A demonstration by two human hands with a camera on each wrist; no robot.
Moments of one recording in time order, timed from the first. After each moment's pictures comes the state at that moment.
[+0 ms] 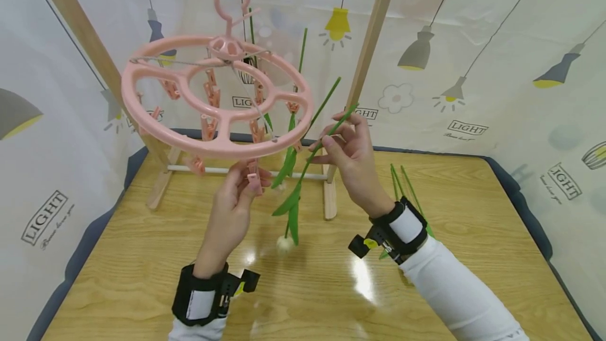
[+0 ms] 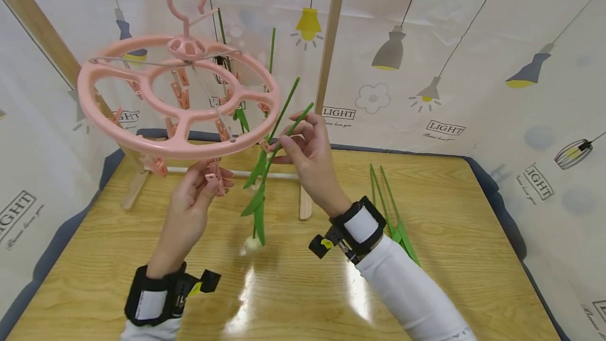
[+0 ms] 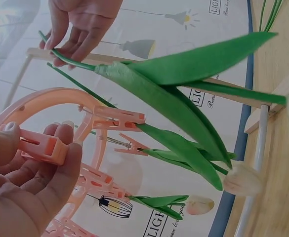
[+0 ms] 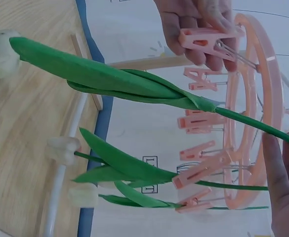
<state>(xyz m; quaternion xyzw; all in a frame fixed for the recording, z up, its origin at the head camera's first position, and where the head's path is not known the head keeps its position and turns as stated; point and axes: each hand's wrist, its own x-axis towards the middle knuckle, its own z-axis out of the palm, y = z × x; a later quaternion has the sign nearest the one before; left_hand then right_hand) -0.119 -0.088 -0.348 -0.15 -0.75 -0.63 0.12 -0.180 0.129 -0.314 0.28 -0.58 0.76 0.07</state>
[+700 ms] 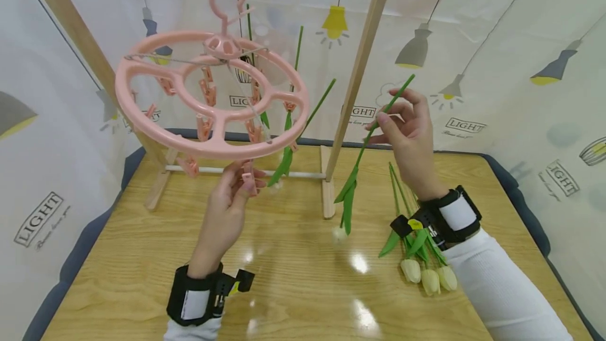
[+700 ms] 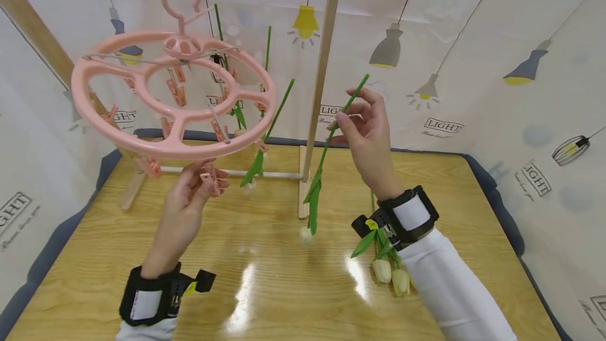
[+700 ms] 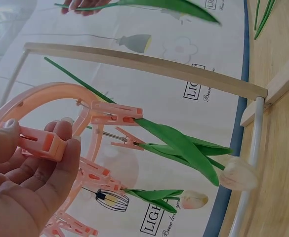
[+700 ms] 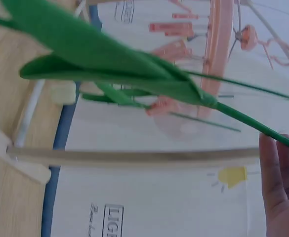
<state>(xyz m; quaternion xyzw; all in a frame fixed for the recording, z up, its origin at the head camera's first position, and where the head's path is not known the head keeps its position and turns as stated) -0.121 -0.093 -0.352 -0.14 -0.75 -0.64 0.10 -0.193 0.206 -0.291 0.22 -0.64 0.72 0.17</state>
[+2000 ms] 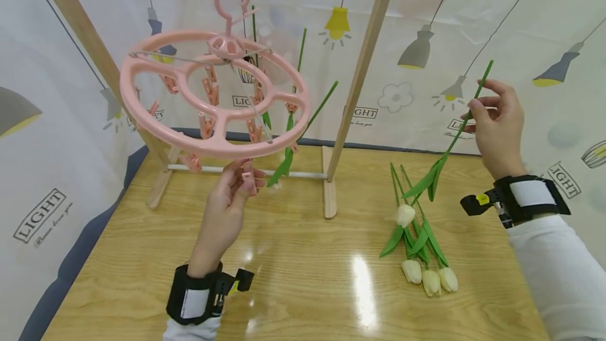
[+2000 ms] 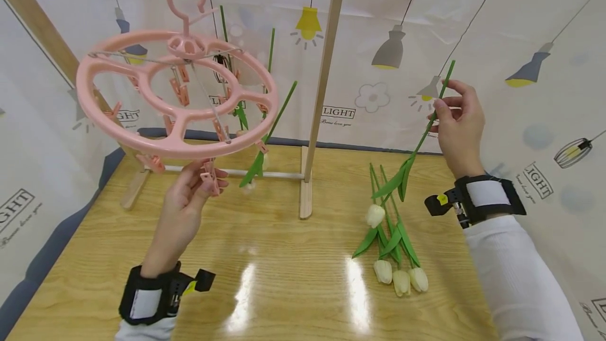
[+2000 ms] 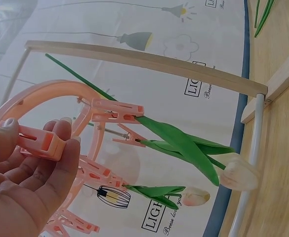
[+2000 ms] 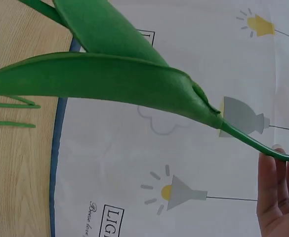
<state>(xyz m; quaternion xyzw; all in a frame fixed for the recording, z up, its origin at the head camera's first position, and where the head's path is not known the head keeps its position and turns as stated) -0.119 -0.097 -0.353 -0.14 -0.74 -0.64 0.11 -0.221 0.341 -0.280 0.02 -0.78 0.56 0.27</state>
